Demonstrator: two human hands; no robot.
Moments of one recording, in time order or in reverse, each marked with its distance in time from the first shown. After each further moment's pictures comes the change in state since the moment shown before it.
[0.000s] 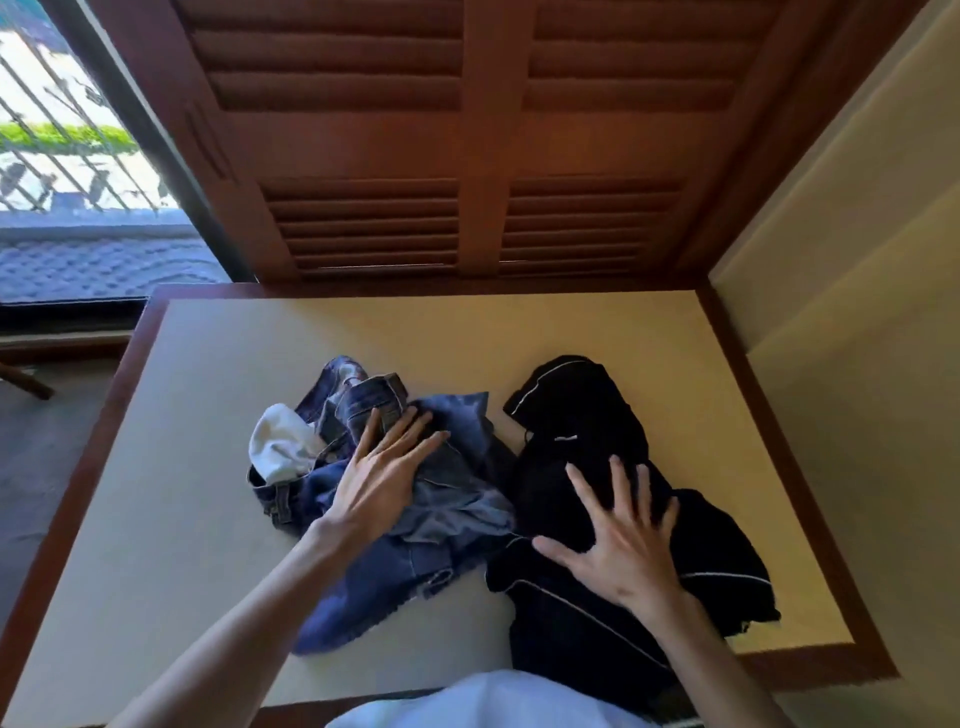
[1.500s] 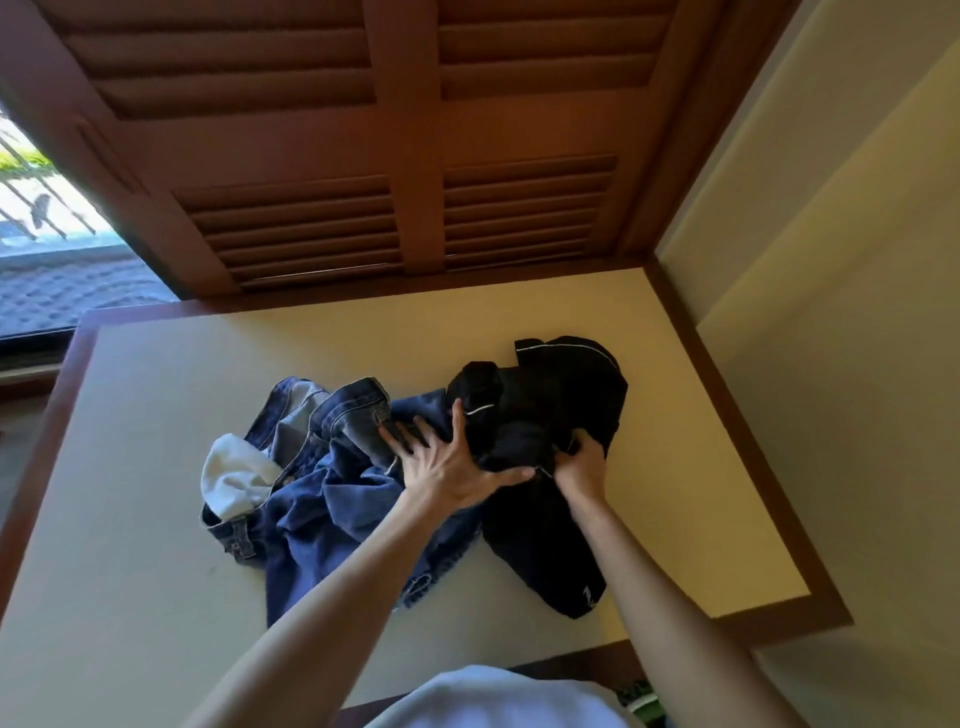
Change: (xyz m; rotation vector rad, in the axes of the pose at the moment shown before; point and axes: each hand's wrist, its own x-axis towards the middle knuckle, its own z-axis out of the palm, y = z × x) left_hand 0.086 0.127 0.019 -0.041 -0.608 -0.504; right_hand 0.096 0.025 0.023 1.132 0.251 0.418
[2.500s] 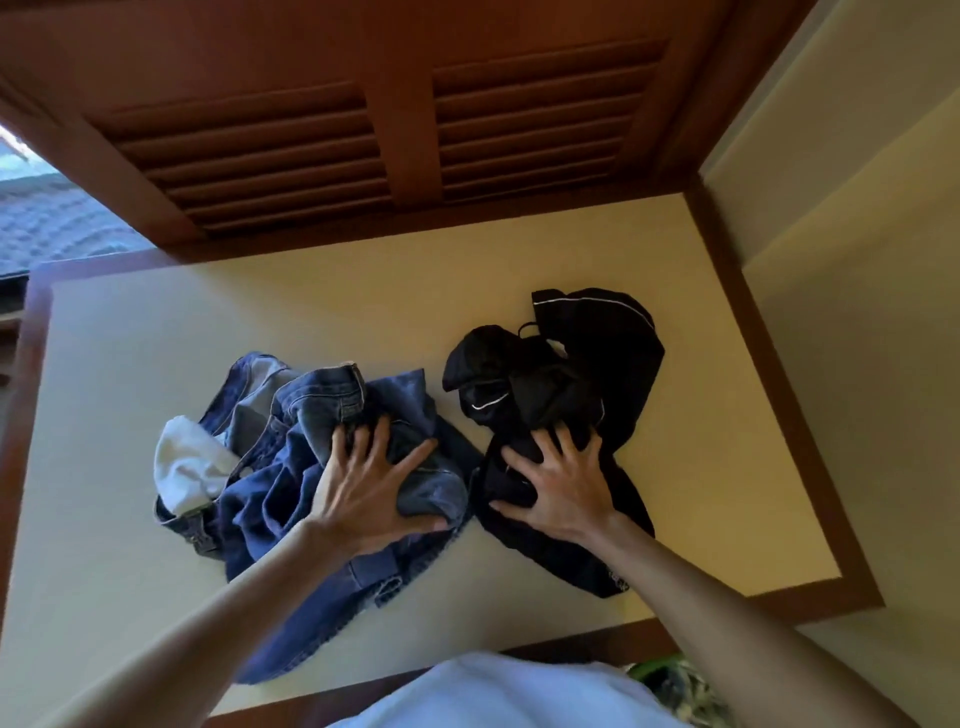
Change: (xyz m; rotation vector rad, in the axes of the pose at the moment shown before) left_hand -0.009 -0.097 0.009 0.394 0.015 0.322; right_hand -0.014 0.028 0.007 -1.195 -0.402 -0.714
